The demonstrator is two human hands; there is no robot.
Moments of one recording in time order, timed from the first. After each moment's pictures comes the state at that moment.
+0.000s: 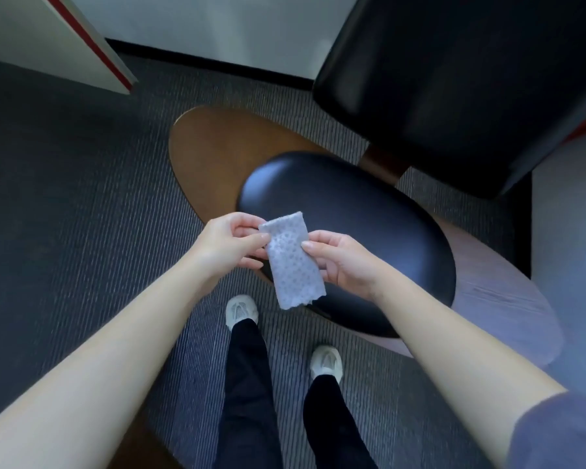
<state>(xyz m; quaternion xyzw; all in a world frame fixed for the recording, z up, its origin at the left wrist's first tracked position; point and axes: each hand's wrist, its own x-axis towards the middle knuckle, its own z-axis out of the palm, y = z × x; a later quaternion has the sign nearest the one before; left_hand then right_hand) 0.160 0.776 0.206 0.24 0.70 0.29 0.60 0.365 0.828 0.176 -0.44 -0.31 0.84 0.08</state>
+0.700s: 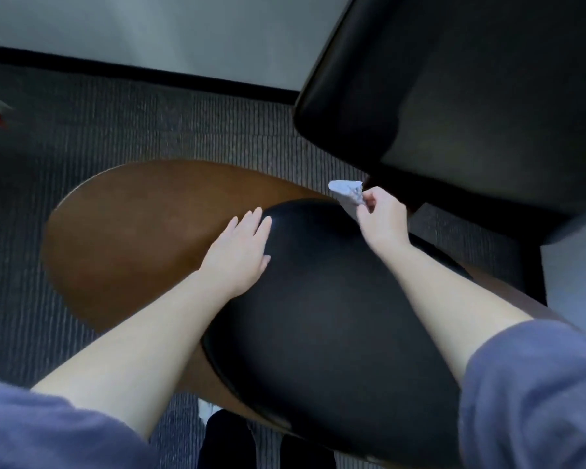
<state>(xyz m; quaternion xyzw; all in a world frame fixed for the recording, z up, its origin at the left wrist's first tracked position) 0.111 0.974 -0.054 0.77 0.59 -0.13 0.23 0.349 1.053 -0.044 -0.76 -0.56 0.30 0.11</state>
